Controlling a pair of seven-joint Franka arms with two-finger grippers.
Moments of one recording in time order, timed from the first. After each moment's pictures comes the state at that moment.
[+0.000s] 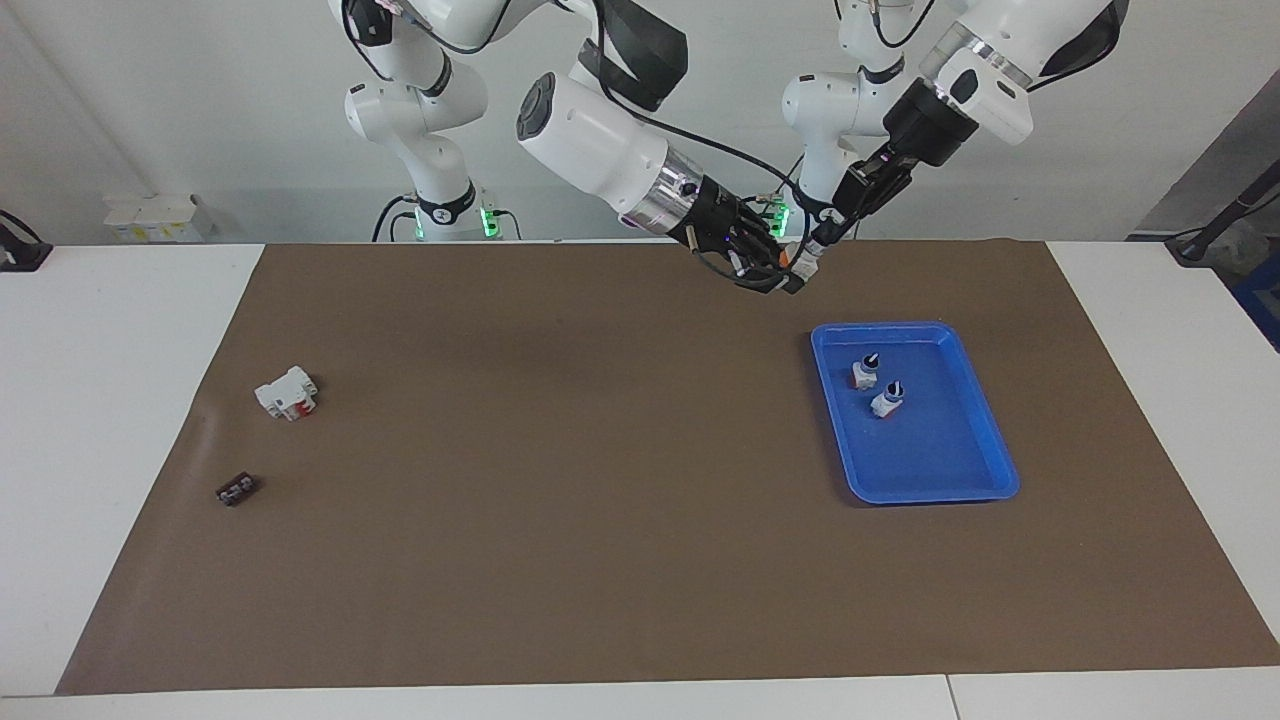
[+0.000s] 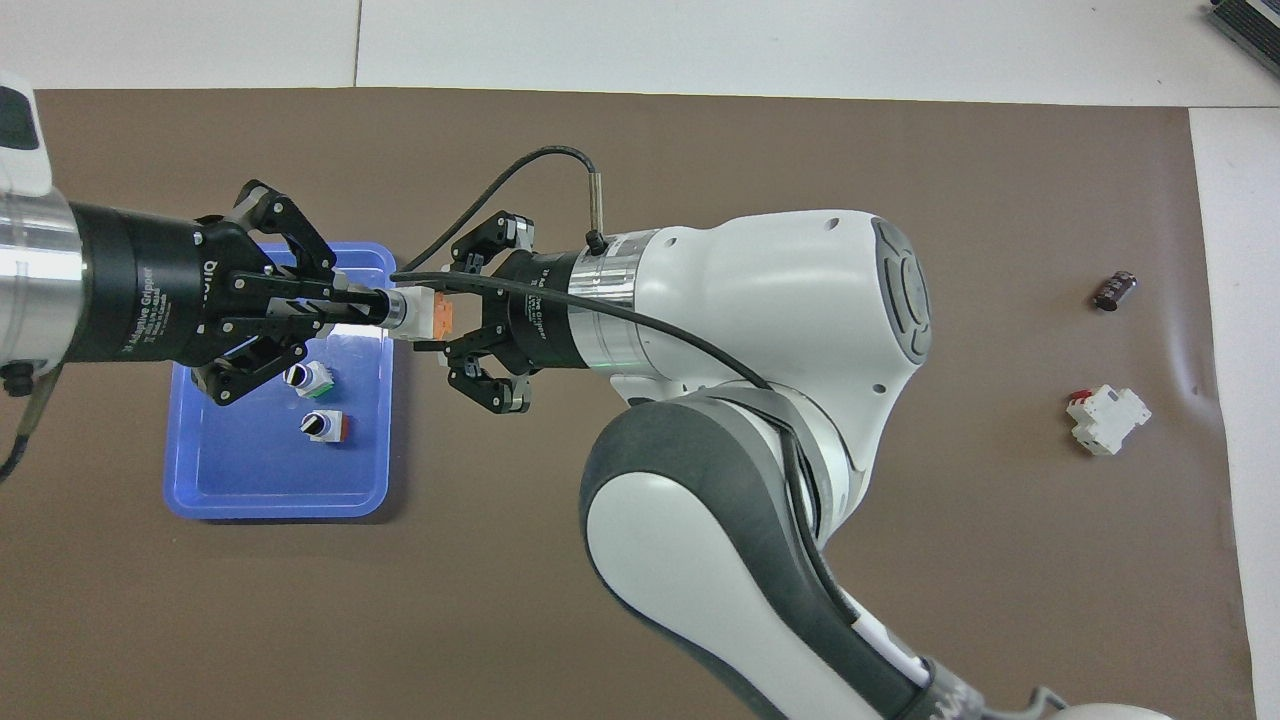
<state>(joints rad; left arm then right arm) -0.16 -0.11 -0.09 -1.63 -0.49 1.77 -1.30 0.34 0.30 0.35 -1.53 0.80 2.36 1.75</state>
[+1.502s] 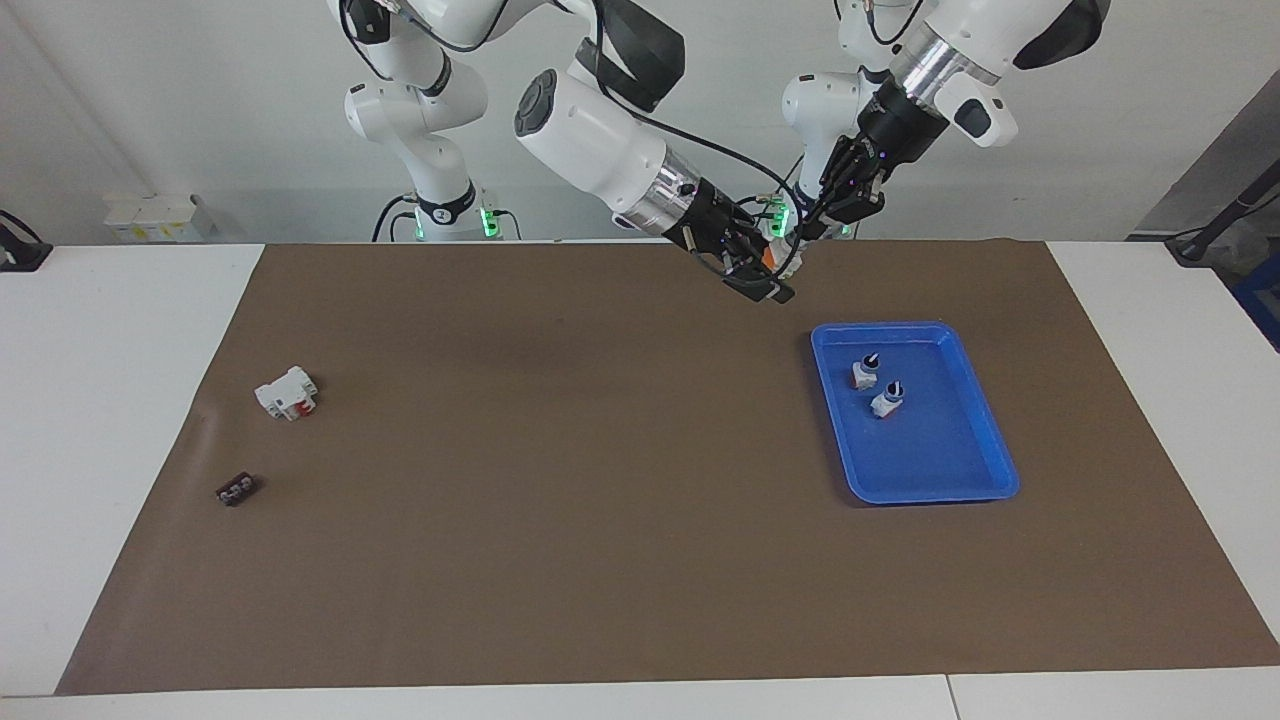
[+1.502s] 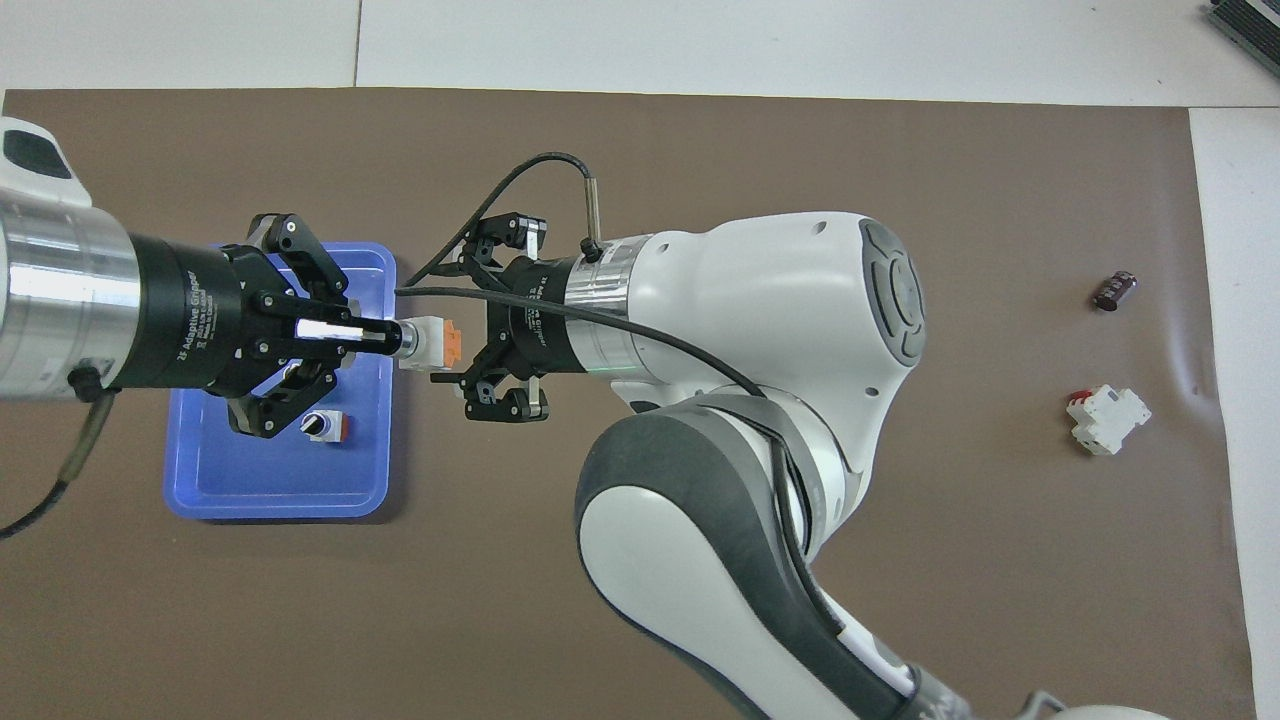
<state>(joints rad) -0.17 -0.11 -0.12 -1.63 -0.38 1.71 -1.63 0.34 0.29 0.35 -1.53 0.73 2.36 1.75</state>
